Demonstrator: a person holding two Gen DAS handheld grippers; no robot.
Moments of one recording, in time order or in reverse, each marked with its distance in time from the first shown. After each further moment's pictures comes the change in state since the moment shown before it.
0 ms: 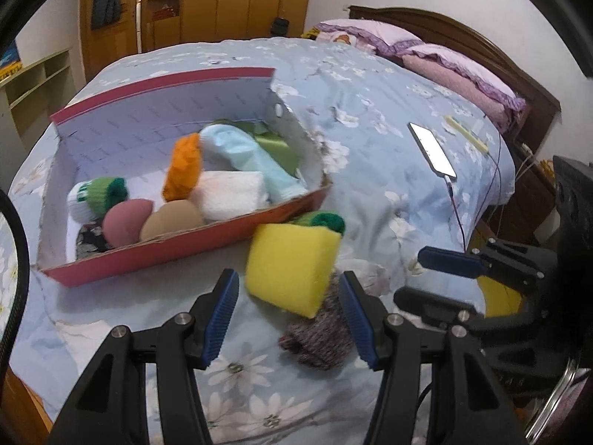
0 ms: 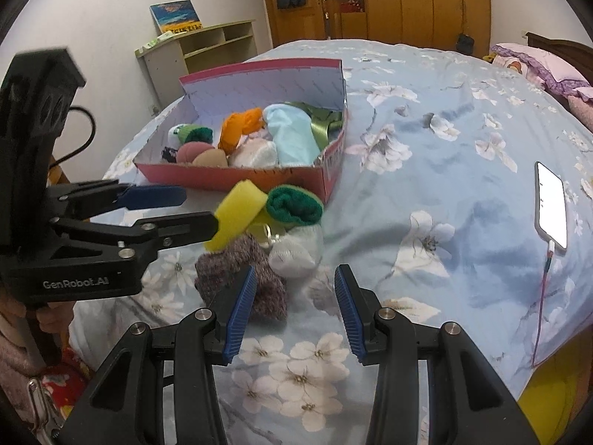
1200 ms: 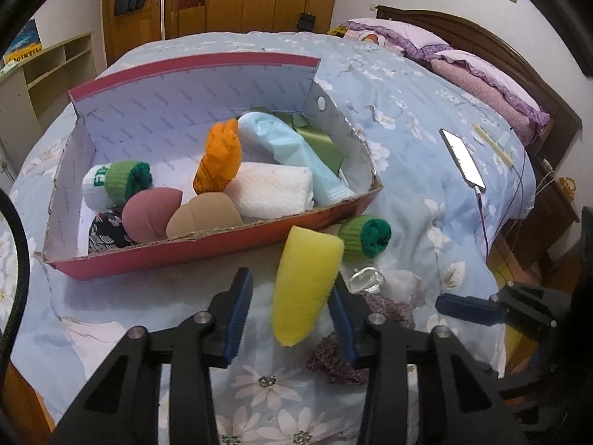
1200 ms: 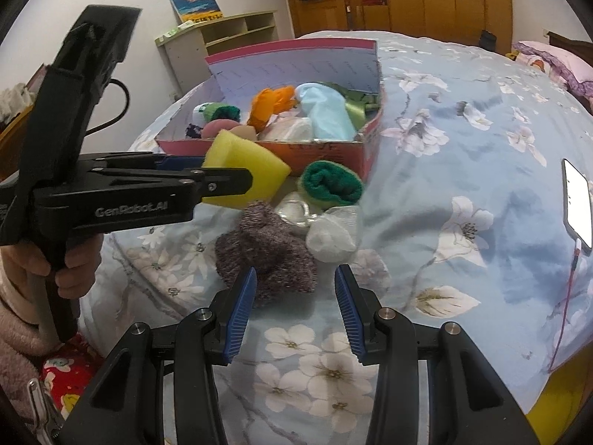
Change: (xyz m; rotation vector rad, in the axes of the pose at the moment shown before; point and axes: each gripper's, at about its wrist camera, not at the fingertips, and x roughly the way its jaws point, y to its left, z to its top) left arm 0.018 0.031 0.001 -0.086 0.017 0.054; right arm 0.015 0.019 -0.010 -0.040 0.033 0.082
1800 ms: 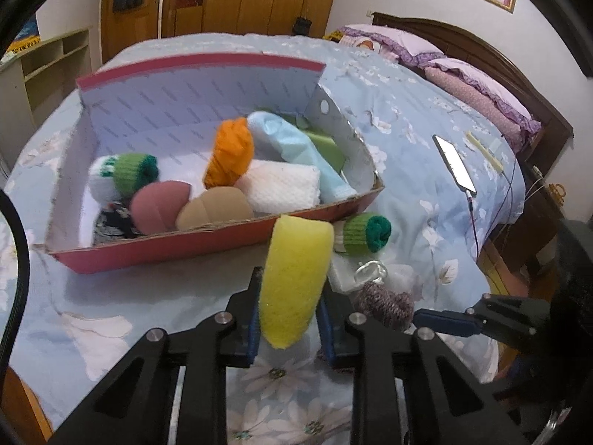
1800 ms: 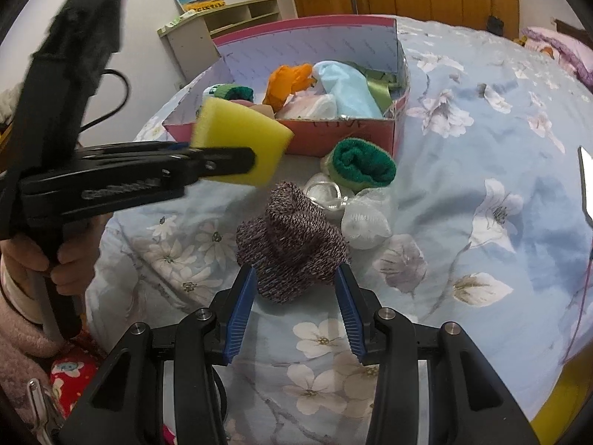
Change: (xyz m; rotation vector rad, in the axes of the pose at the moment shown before) left arm -0.015 0.017 -0.009 -0.016 -0.032 -0.040; right arm 0.016 0.012 -0.003 0.038 0.062 0.044
